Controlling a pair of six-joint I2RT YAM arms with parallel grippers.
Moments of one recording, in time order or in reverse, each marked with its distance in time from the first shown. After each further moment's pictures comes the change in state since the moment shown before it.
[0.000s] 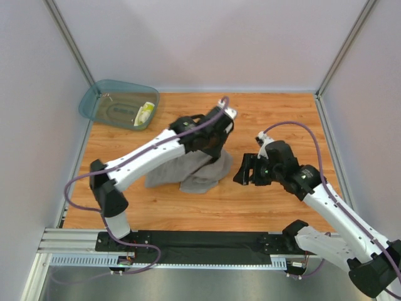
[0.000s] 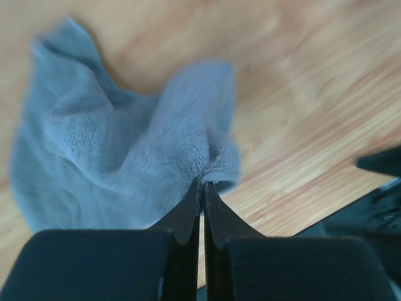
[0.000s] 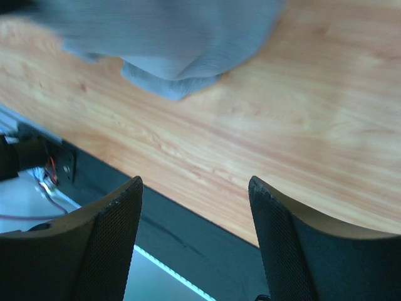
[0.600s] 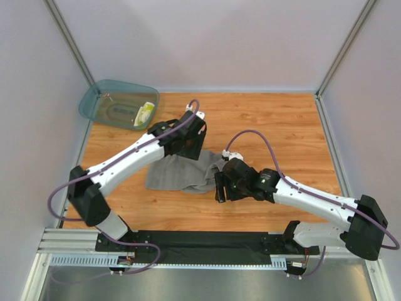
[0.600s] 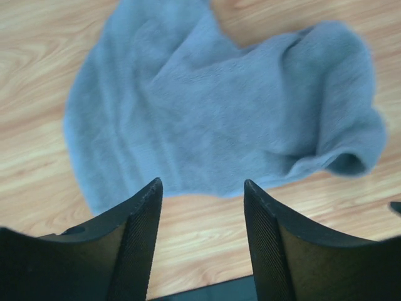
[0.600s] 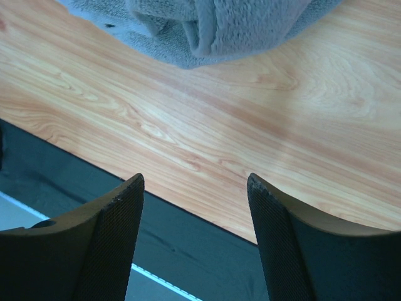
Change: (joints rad) left arm 0.163 -0.097 -0.437 0.122 -0.012 -0.062; right arm 0.478 0.276 -0.048 0.109 0.304 0.160
